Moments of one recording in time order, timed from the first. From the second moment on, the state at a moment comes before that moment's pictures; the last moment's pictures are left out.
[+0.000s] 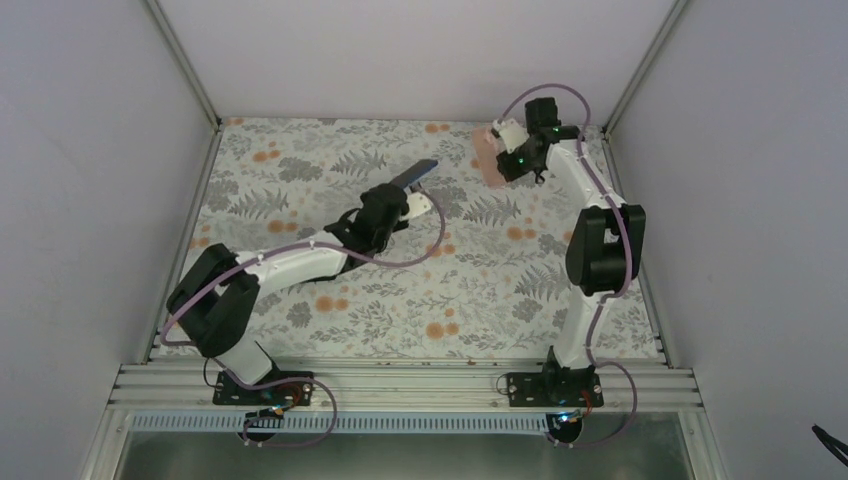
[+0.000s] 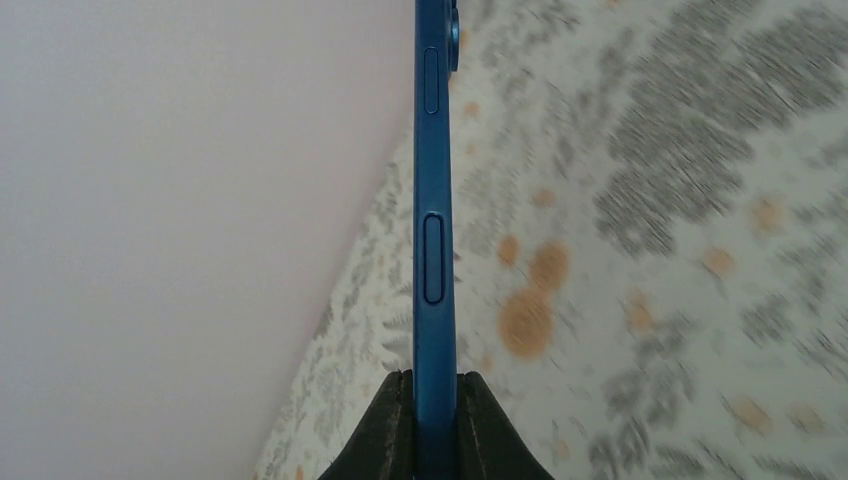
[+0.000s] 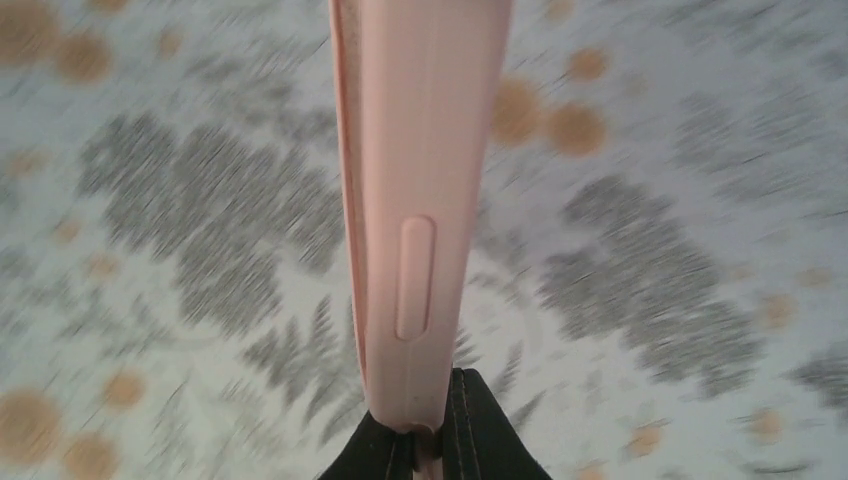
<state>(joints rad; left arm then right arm) -0.76 1.63 1.03 0.14 -0.53 0.72 0.12 1.98 1.76 -0.78 -0.19 -0.37</state>
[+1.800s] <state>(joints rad) -1.11 1.56 0.60 0.14 -0.50 1.05 -0.20 1.92 1.22 -1.04 -0.50 -0.68</state>
